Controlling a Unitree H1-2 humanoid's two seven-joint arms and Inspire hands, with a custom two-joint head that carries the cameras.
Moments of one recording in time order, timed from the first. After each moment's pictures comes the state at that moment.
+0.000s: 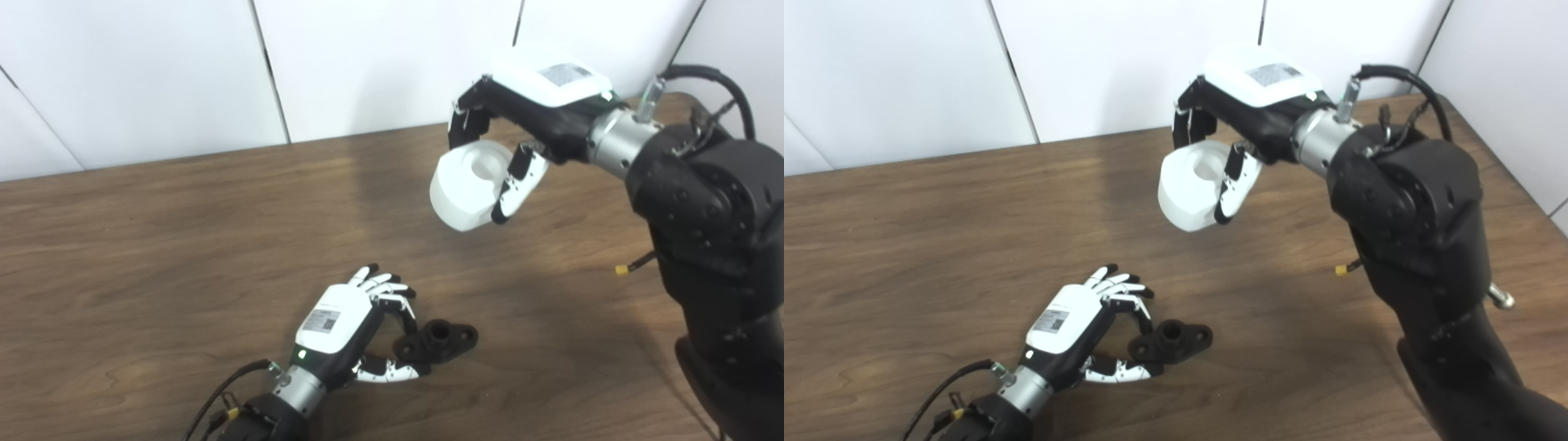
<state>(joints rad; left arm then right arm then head) -0.04 0.18 -0.53 -0.16 0.87 -0.11 -0.15 -0.59 -0.45 0.10 -0.80 -0.96 0.46 1.16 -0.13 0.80</state>
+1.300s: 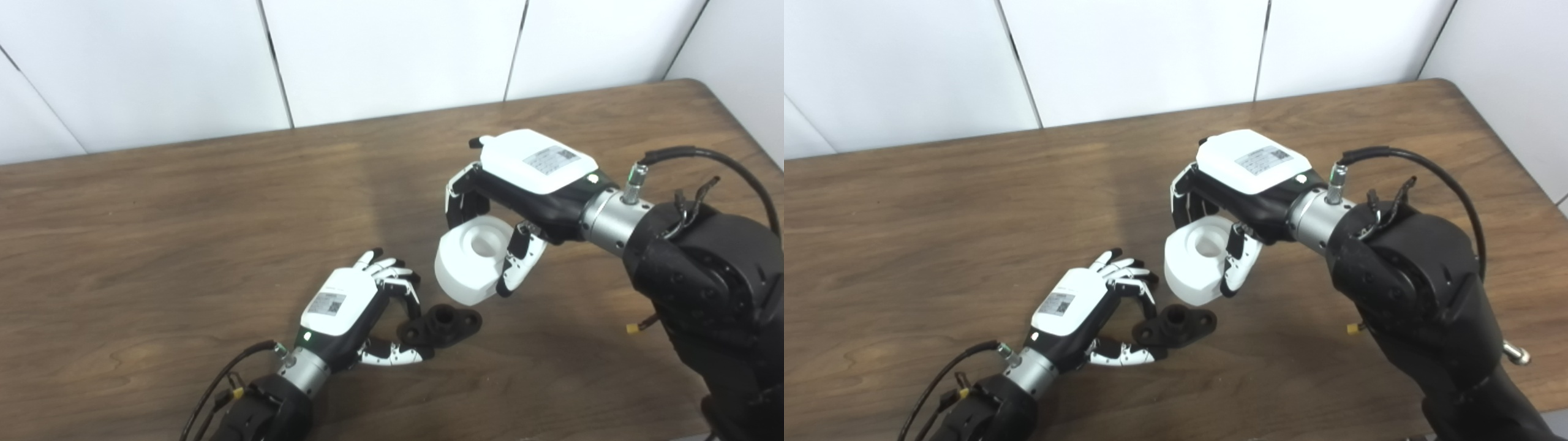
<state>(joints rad) -0.05 0.18 -0.53 -0.17 0.87 -0.09 -0.17 -0.39 -0.47 0.22 -0.89 -0.98 0.46 1.16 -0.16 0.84</state>
